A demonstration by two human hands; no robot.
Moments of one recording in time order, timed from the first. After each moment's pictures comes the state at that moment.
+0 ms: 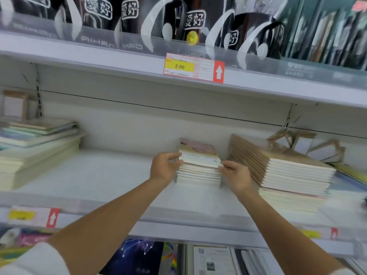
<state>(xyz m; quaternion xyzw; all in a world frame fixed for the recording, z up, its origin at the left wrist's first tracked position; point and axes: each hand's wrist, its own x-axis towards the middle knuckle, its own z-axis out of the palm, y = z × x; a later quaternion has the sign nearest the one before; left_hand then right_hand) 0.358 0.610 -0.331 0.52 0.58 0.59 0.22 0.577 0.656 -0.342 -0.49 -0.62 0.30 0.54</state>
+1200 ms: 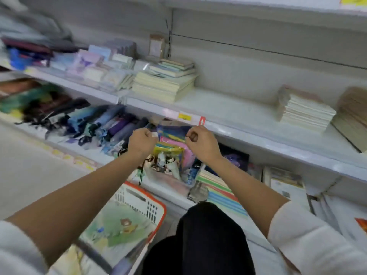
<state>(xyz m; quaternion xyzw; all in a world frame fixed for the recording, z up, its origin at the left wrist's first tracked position) 0.116 0.265 -0.420 0.29 0.82 0.48 0.09 0.276 0.376 -0.410 -0.30 -0.88 0.19 0.32</state>
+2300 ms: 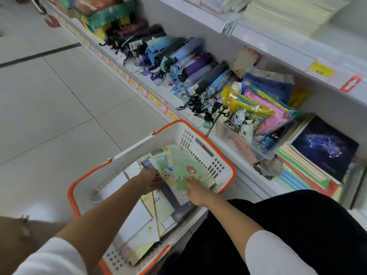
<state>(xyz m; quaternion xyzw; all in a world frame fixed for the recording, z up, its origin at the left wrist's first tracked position) 0.051 0.035 -0.691 -0.20 0.69 0.52 0.46 0.187 0.185 -0.700 -0.16 -0.90 0.28 -0.30</state>
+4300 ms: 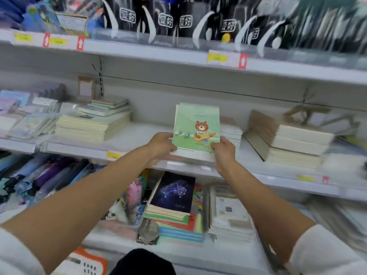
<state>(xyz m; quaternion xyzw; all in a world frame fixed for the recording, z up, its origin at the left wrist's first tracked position) 0.298 0.393 -0.296 0.44 0.54 0.54 0.46 0.468 0.456 -0.310 -0.45 -0.49 0.50 0.56</state>
